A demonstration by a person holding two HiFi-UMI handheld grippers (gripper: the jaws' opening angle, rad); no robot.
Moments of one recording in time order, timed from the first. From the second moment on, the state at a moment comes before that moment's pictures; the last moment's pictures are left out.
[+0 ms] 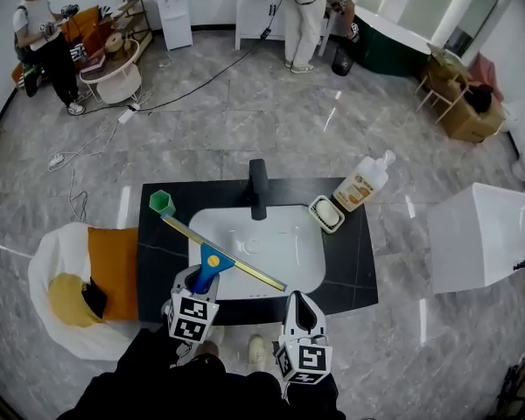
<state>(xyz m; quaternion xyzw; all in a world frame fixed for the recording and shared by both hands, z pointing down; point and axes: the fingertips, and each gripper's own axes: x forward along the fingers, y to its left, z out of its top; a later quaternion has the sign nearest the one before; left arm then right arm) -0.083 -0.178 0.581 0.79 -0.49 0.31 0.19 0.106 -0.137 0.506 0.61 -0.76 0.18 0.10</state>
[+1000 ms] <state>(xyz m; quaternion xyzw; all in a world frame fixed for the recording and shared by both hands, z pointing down) -0.147 -0.066 0.451 0.72 -0.65 0.19 0.13 0.063 -0.082 0.413 0.51 -0.86 0.08 0.06</state>
